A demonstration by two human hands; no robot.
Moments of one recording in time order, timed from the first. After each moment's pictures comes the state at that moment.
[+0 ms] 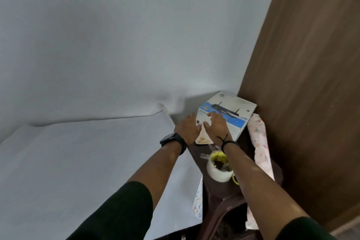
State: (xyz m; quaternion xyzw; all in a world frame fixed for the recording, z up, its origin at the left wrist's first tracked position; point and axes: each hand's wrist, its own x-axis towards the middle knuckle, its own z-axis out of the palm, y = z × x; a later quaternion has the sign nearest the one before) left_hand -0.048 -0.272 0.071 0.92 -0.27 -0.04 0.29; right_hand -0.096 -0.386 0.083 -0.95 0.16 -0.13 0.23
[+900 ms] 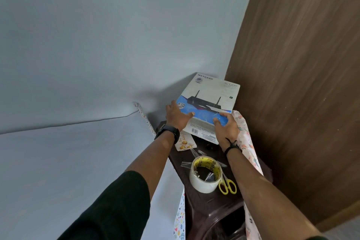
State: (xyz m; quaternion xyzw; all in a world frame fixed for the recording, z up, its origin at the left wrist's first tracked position) left_hand 0.020 -0.359 0.048 0.84 -0.13 -0.05 0.53; right_hand -0.083 -0.474 0.044 -0.77 0.34 -0.33 0.42
